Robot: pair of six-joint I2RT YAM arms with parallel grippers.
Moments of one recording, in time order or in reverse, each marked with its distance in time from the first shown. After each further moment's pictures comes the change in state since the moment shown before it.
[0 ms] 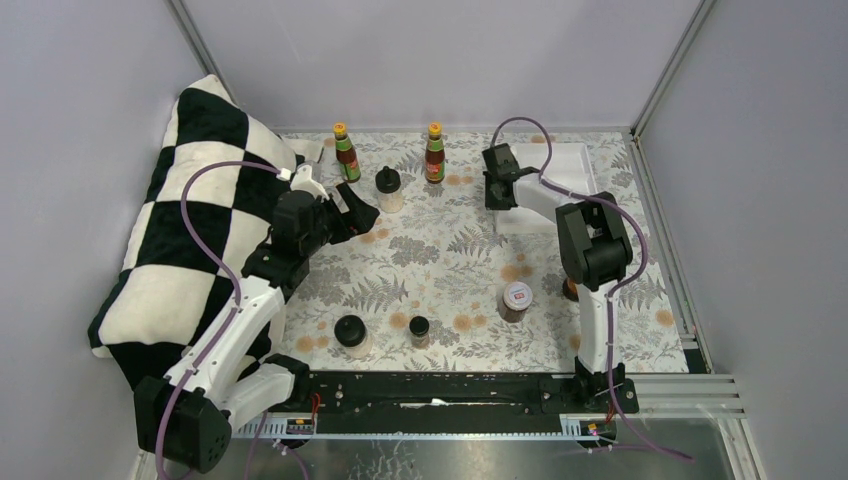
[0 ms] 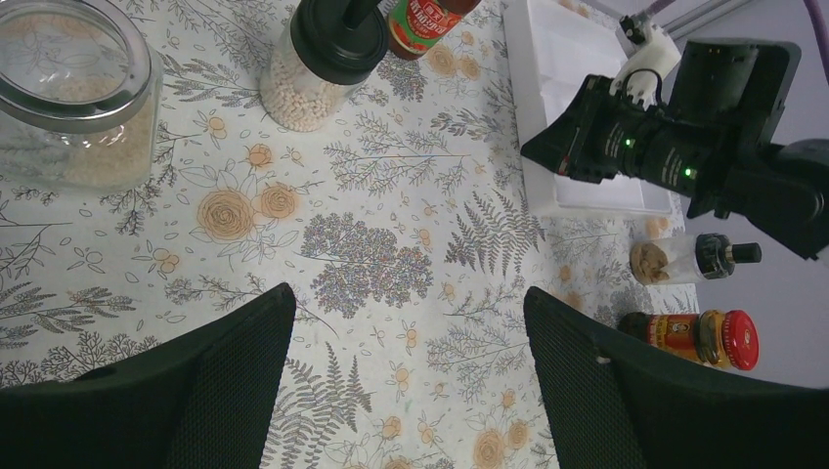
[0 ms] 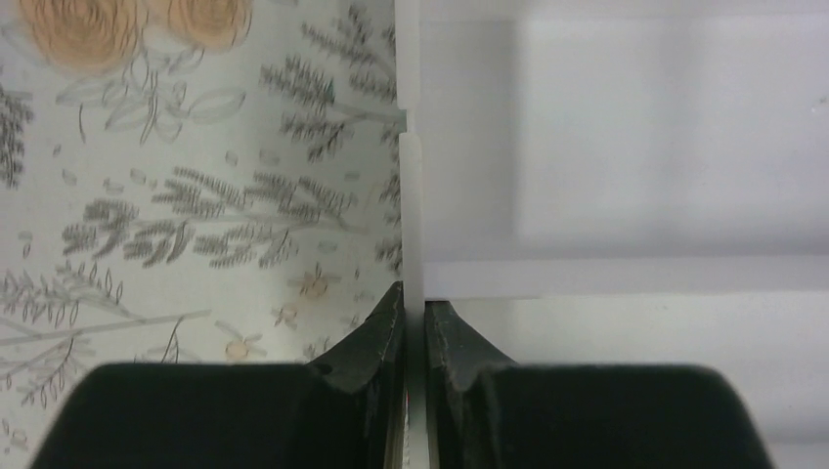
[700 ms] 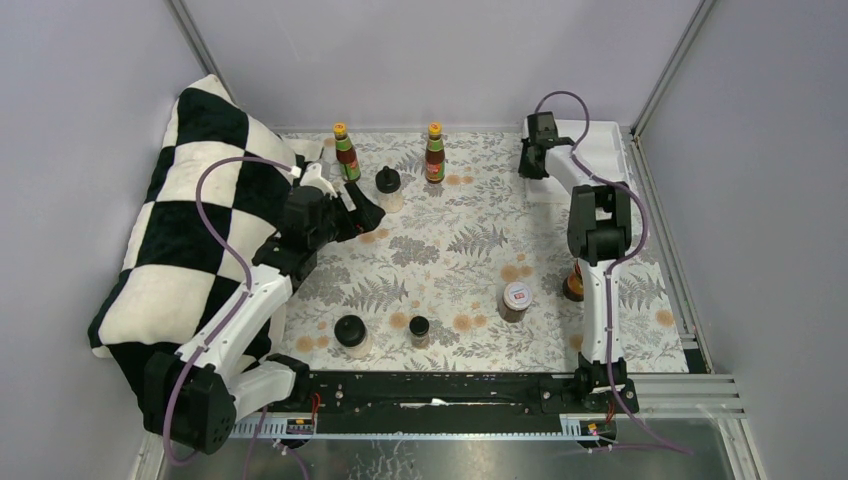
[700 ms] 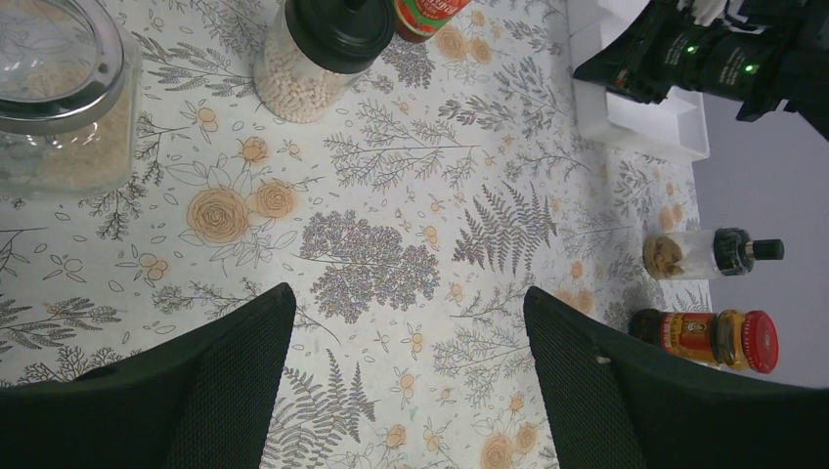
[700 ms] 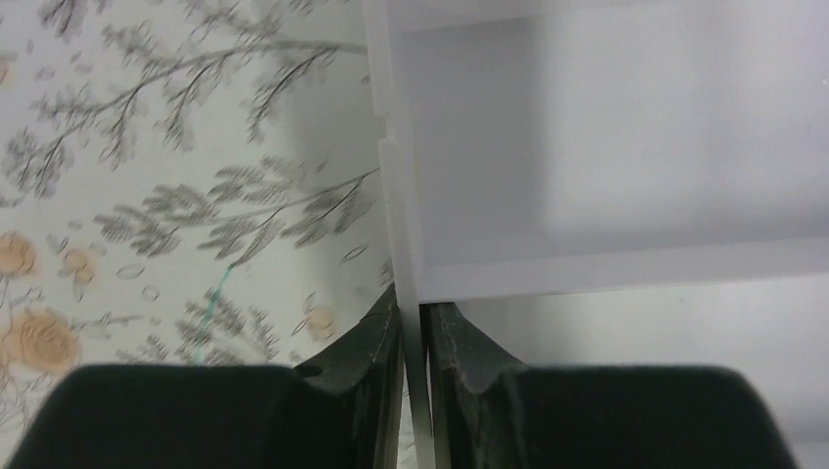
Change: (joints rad) left arm 0.001 0.105 0.000 0.056 0.020 0.000; right arm -0.247 0.268 0.451 -0.131 -0.104 -0.039
